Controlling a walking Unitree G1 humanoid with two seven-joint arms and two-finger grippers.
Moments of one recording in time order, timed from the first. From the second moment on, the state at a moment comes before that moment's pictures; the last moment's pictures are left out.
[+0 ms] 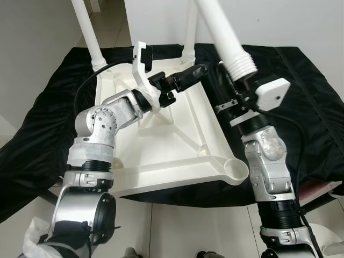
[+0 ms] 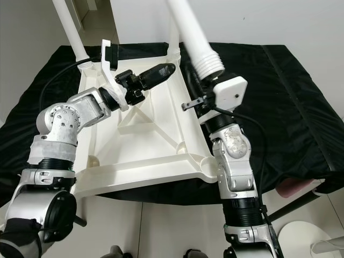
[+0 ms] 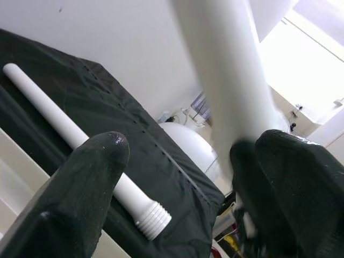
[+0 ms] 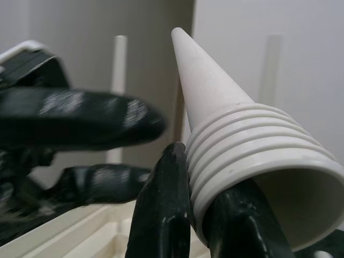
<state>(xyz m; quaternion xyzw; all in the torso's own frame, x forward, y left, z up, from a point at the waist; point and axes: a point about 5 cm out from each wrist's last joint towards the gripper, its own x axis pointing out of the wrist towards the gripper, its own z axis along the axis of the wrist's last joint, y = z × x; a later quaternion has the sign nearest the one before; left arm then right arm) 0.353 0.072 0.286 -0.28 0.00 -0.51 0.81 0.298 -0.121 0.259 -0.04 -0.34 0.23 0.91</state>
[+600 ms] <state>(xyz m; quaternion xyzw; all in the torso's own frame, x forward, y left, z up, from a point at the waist) 0.386 0.082 0.307 -0.39 0.02 -0.47 0.80 0.285 -0.103 0.232 -0.04 -0.28 0.31 0.91</state>
